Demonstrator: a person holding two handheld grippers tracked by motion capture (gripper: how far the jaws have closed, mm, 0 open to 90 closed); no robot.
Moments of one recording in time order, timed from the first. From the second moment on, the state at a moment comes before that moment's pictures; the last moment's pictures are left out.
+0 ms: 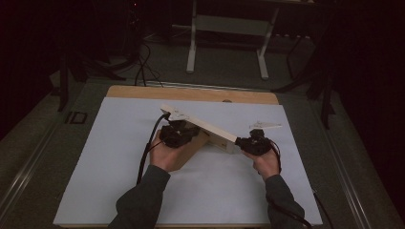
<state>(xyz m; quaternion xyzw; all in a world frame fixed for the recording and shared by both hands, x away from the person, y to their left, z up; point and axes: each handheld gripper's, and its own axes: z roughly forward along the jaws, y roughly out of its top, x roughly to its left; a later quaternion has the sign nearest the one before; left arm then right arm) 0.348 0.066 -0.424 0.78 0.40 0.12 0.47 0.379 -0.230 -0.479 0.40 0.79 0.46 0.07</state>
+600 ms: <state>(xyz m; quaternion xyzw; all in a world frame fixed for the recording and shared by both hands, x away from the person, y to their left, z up) 0.349 0.055 -0.428 0.79 0.39 0.12 0.46 0.370 -0.222 -0.478 0.38 0.80 0.46 0.07</state>
